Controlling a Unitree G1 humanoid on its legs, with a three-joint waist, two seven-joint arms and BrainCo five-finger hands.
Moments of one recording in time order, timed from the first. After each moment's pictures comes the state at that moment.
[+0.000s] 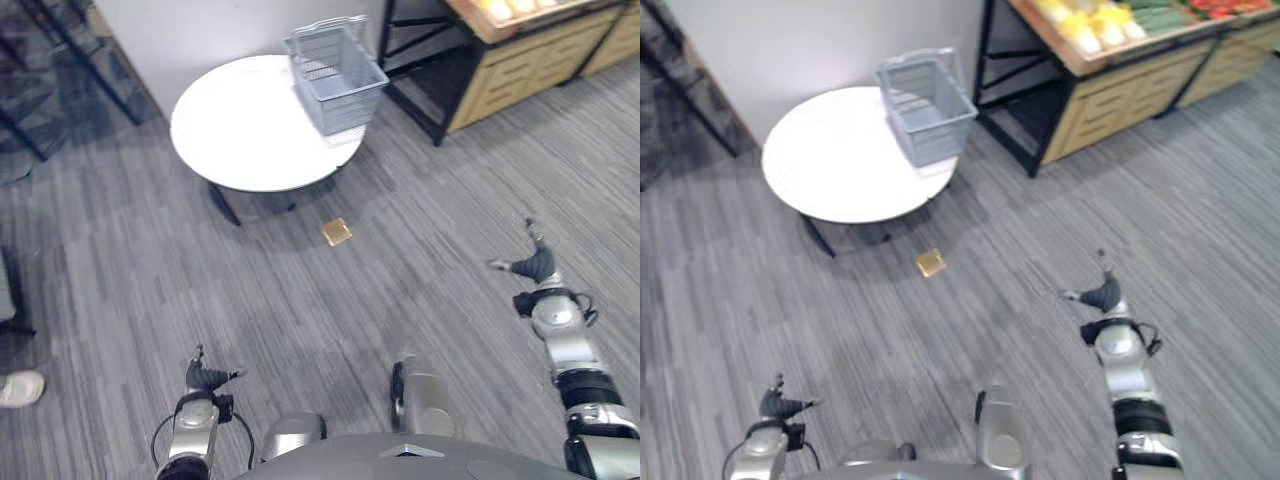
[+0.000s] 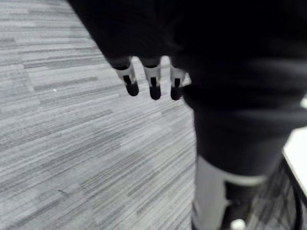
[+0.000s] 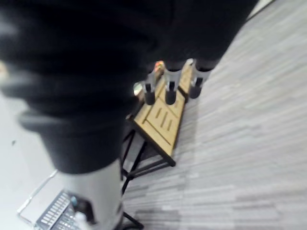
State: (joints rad) left arm 0.13 0.22 0.23 0.75 0.15 -0.06 0.20; right arm -0.22 -0.49 -0.15 0.49 -0.30 -0.05 -0.18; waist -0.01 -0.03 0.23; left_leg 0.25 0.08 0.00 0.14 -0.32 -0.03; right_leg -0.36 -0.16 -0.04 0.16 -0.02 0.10
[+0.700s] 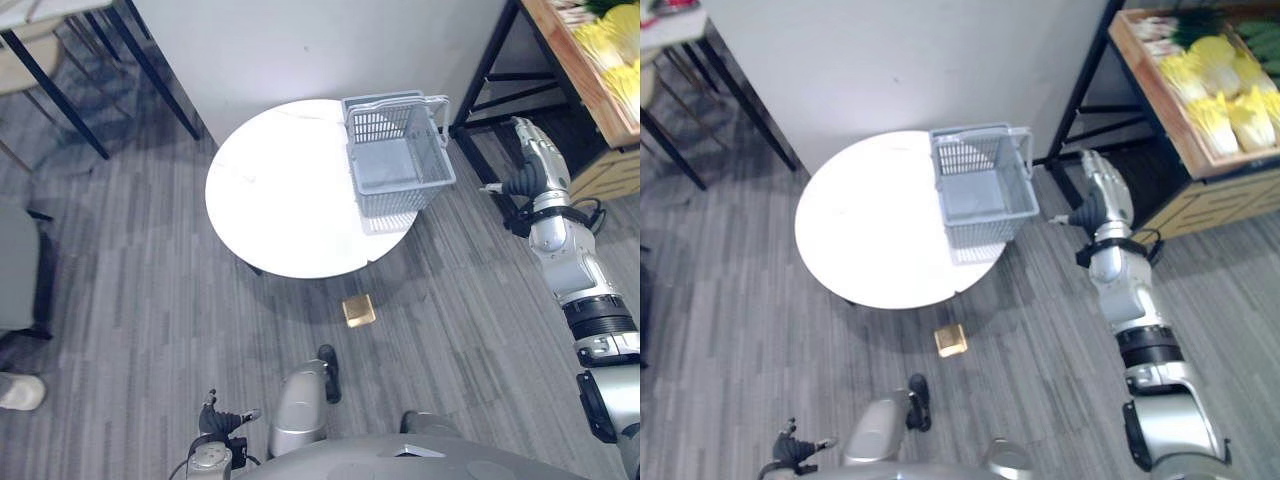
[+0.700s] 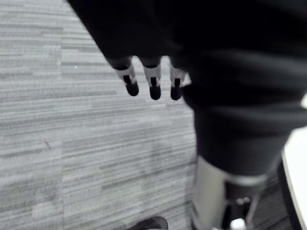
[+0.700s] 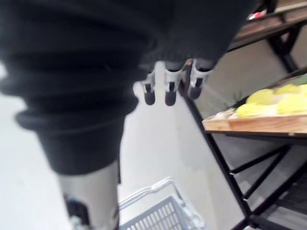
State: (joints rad) left arm 0.25 0.08 0.22 0.83 0.17 -0.05 0.20; right arm -0.53 -0.59 0.11 0.42 -0.56 -0.03 -0.22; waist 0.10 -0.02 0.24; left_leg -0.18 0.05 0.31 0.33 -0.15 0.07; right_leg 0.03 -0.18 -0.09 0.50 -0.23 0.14
